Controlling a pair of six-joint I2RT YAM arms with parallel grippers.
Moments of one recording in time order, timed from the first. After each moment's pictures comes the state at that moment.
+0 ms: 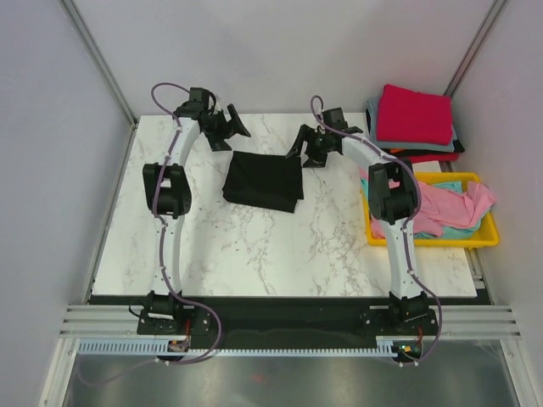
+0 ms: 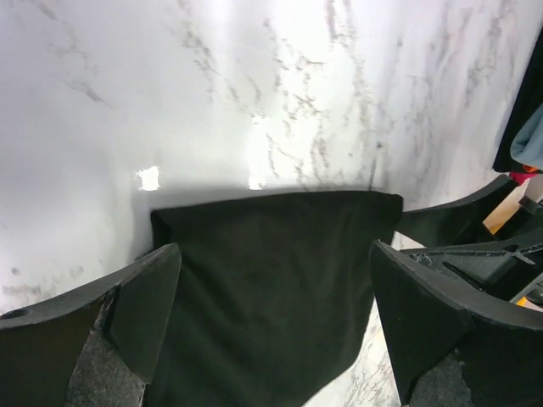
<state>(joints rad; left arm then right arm) -0.10 2.52 2.43 -0.82 0.46 -0.51 0.29 2.42 2.01 -0.44 -0.48 0.59</state>
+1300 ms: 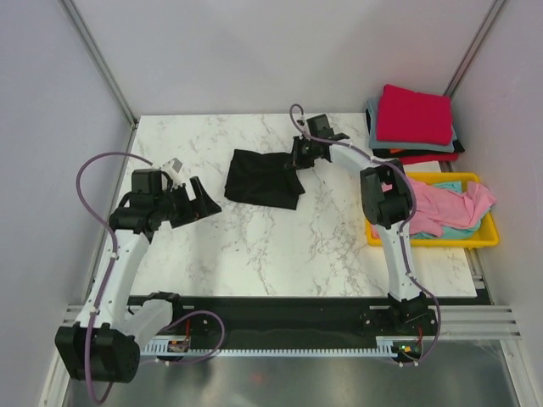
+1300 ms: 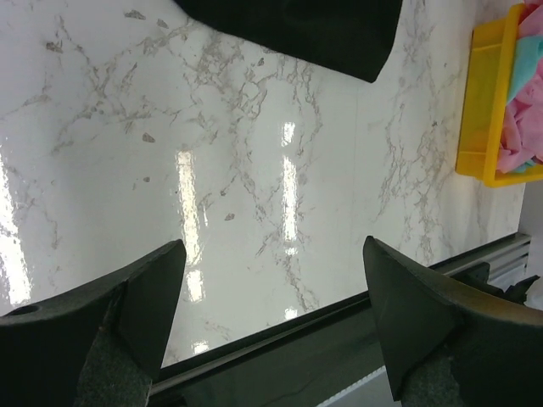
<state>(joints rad) -0.04 1.03 0.92 -0.72 0.44 -0.39 0.38 2.41 1.91 -0.34 -0.43 0.47</state>
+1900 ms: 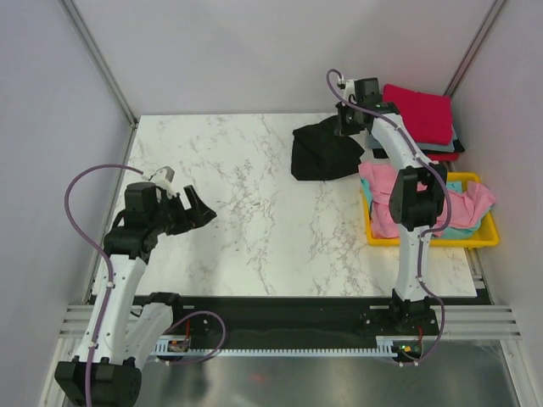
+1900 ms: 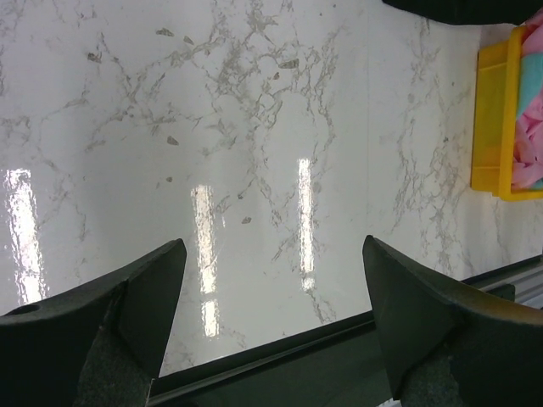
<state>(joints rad) -0.04 0.79 0.82 -0.71 0.35 -0.39 0.16 2.23 2.09 -0.65 -0.20 0.00</state>
